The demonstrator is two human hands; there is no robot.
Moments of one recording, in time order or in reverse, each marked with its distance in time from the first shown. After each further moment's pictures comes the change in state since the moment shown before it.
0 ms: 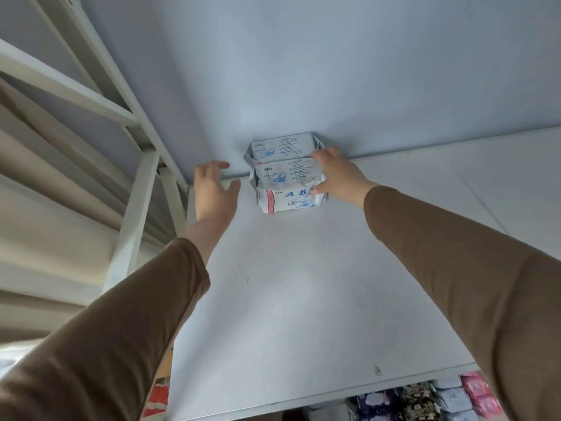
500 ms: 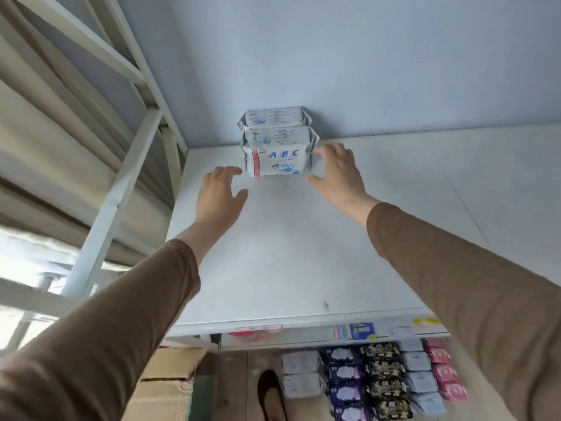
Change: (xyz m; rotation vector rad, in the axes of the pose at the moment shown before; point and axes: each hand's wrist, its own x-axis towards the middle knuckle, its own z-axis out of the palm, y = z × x) left_hand -0.125 0.038 -0.012 0.290 -0.141 0.080; right_hand -0.121 -0.005 -0.005 0.005 0.239 -0.034
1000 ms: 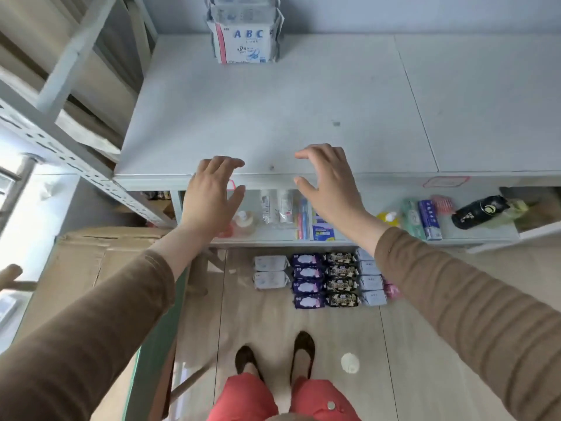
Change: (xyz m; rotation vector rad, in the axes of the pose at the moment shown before) left_hand -0.285 0.085 0.019 0.069 -0.035 0.158; right_hand -0.300 0.040 -0.056 0.105 -0.055 -0.194
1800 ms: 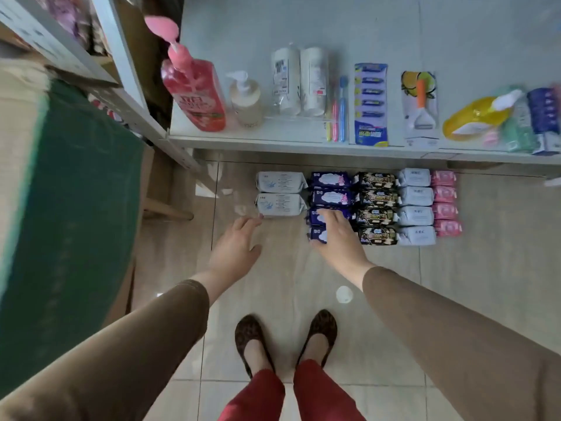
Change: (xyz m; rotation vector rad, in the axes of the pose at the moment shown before) left_hand -0.302 -0.142 0.362 -0.168 -0.616 -0.318; right_hand -0.281 0.180 0.376 0.000 -0.569 0.469
